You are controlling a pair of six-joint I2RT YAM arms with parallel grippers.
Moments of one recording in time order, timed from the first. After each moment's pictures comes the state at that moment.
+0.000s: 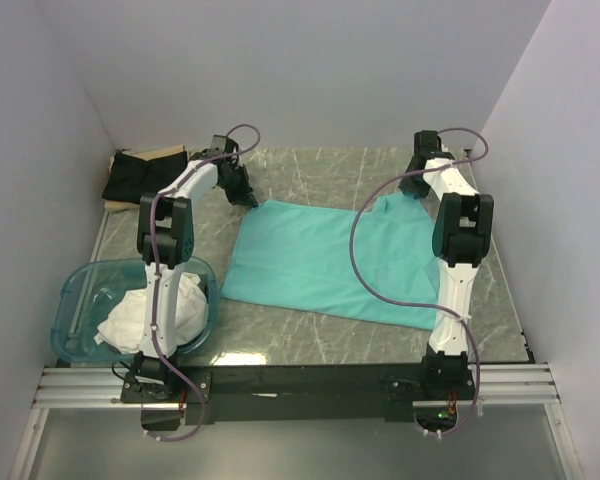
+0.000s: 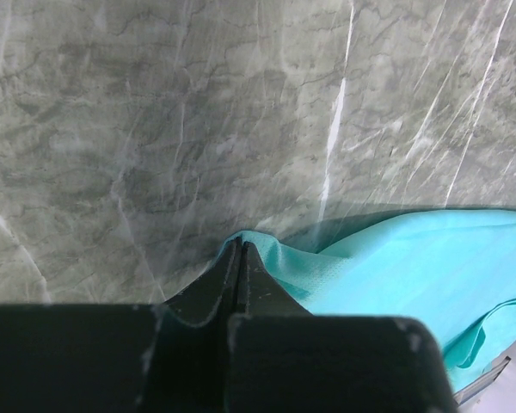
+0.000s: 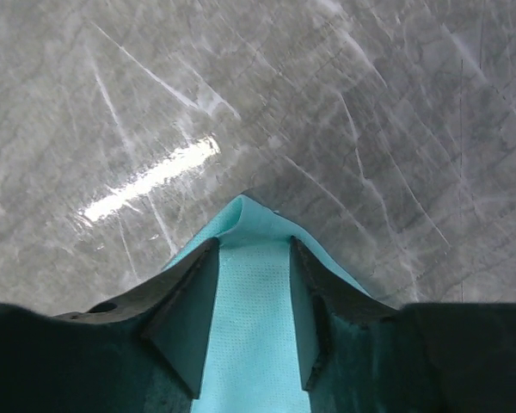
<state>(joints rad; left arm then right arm) -0.19 2.42 2.03 -0.68 0.34 -0.52 -0.04 2.36 1.97 -0.61 0.17 0.43</state>
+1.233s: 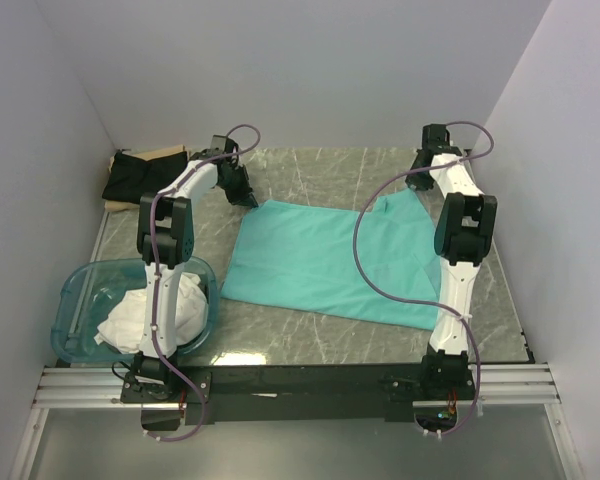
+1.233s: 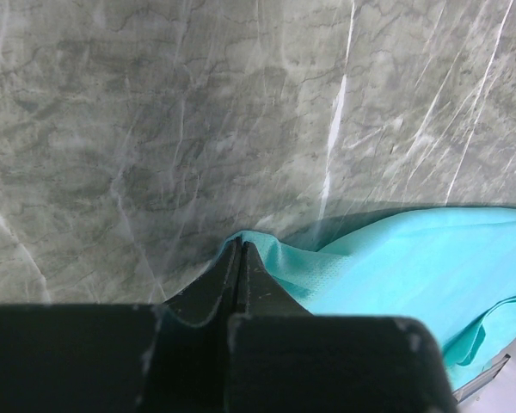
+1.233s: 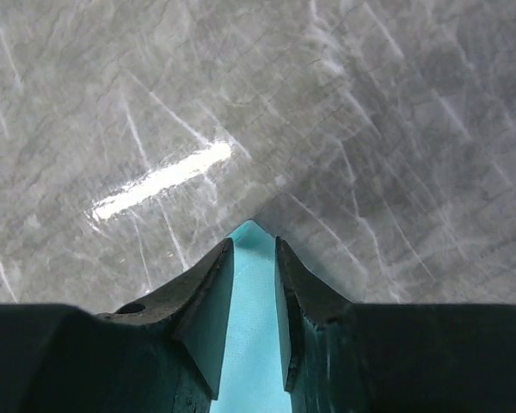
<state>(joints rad) -0.19 2.42 2.03 -0.69 0.34 -0.52 -0.08 2.40 2.08 -0.65 0.11 0.39</state>
